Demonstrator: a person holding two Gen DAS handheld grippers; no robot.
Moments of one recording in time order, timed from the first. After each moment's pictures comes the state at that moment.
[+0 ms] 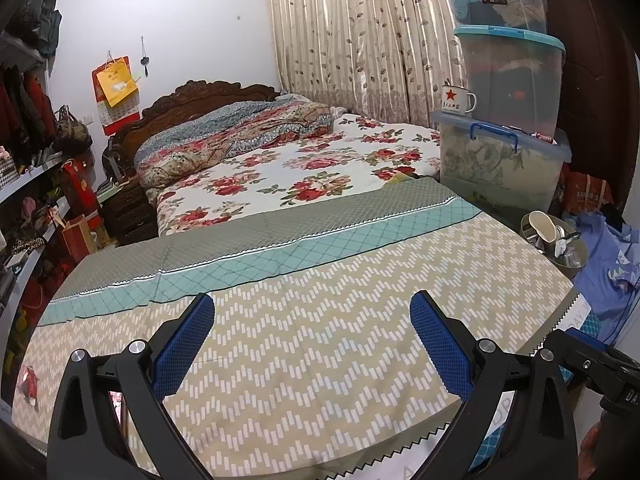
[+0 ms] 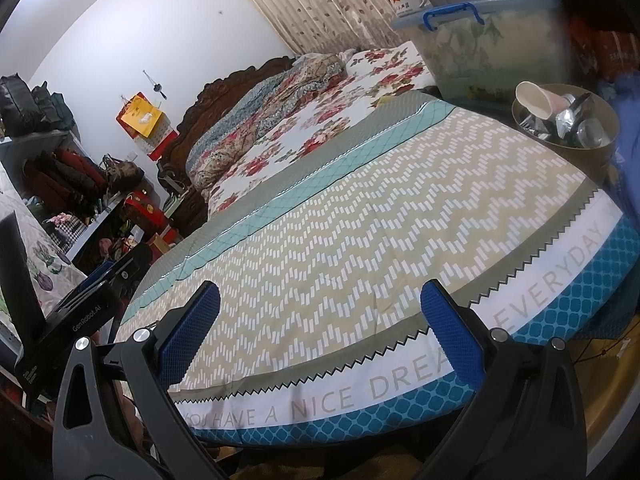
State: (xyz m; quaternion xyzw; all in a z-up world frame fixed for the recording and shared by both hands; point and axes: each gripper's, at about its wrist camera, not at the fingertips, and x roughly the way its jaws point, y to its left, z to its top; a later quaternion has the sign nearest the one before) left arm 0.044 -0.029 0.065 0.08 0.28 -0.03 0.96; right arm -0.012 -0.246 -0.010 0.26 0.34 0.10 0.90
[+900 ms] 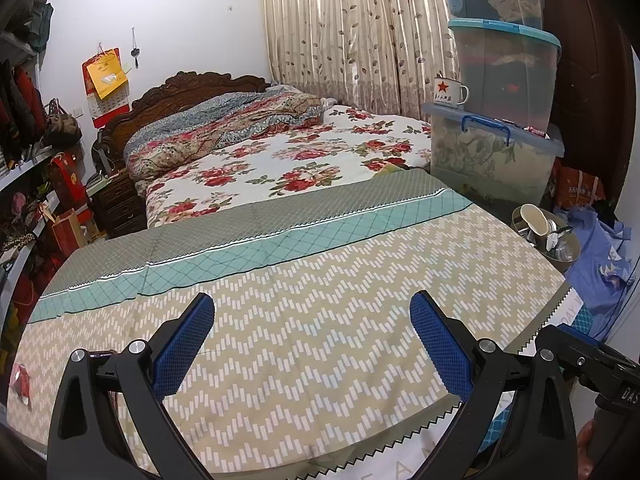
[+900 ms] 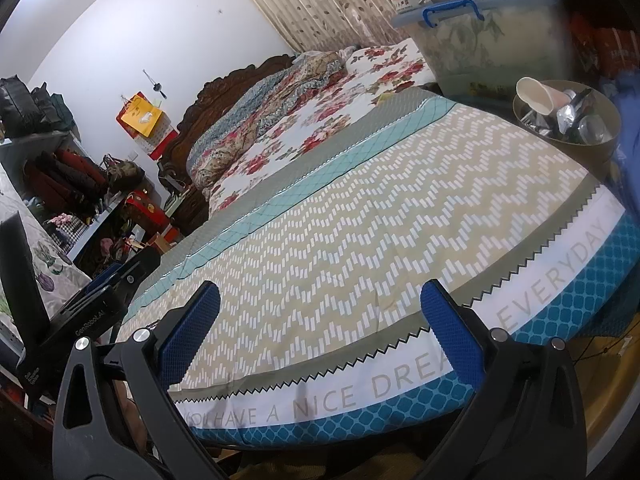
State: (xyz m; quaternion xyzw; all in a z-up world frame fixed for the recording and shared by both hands) left arm 0.048 -0.030 0.059 0.07 0.30 -0.05 0.95; right arm -0.010 -0.245 -0.013 0.26 0.34 0.10 0.90
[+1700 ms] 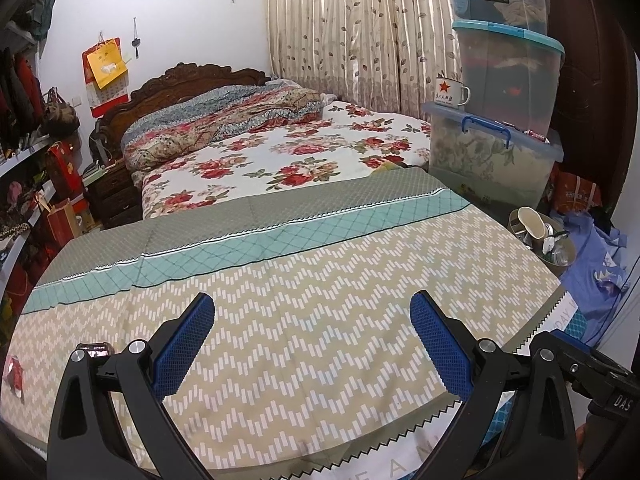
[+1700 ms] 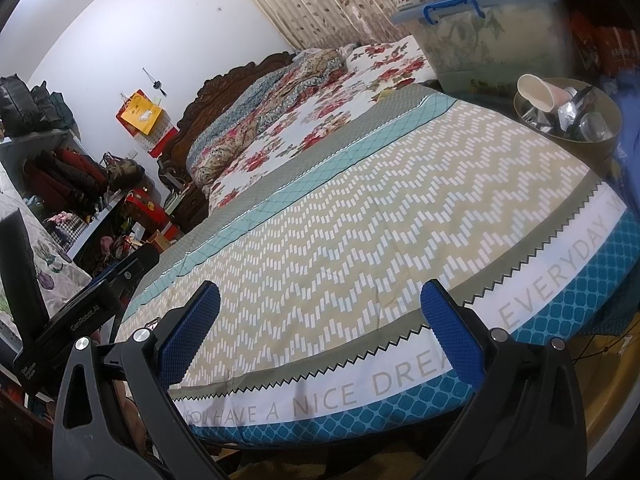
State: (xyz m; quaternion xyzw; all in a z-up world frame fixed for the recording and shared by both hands) left arm 0.050 -0.026 0.056 0.06 0.31 -0.05 0.95; right arm -0.012 -0.242 -0.017 0.26 0.34 0.11 0.90
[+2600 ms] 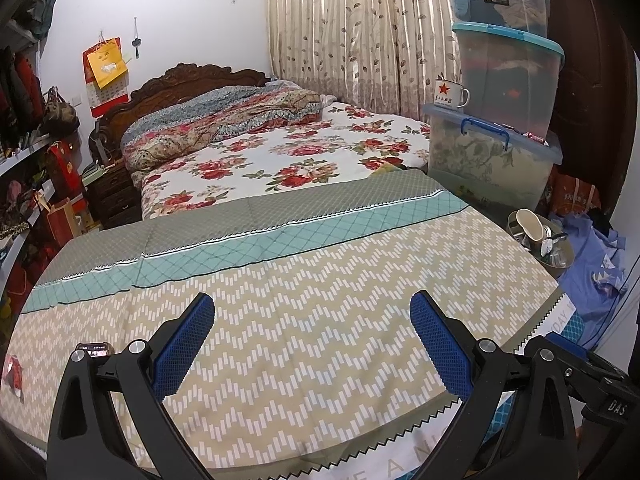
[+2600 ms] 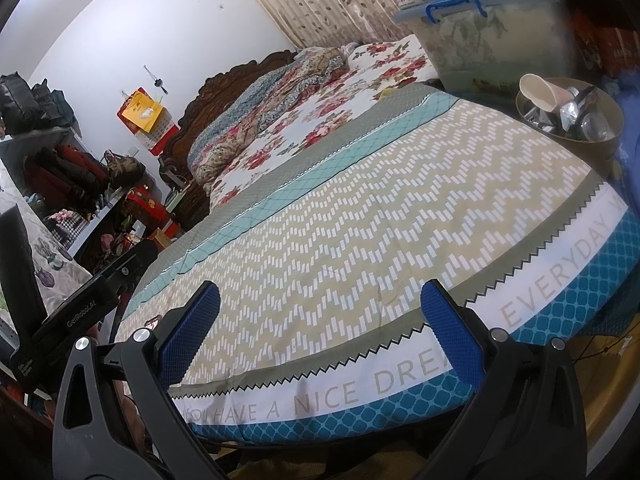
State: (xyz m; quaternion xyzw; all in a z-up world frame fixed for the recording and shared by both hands) left arm 0.050 -0.026 0.060 0.05 0.31 -0.05 0.95; right arm -0.011 -0.243 -0.020 0.26 0.34 0.11 0.90
